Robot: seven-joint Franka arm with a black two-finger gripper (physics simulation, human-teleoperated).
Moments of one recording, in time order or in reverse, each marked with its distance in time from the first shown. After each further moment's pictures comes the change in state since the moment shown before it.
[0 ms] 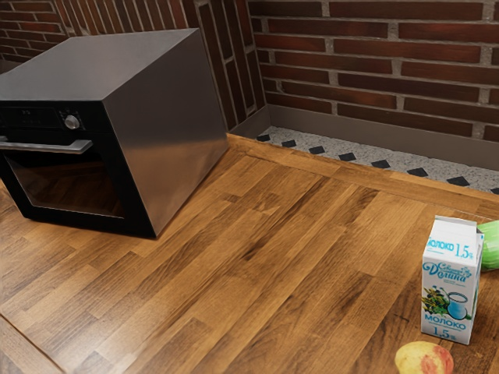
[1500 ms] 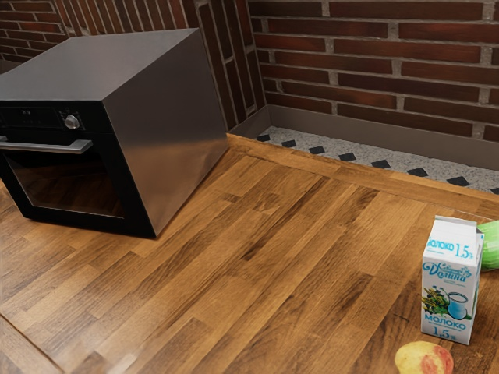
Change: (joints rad) arm -1.155 0.001 0.872 0.470 0.404 -0.077 1.150
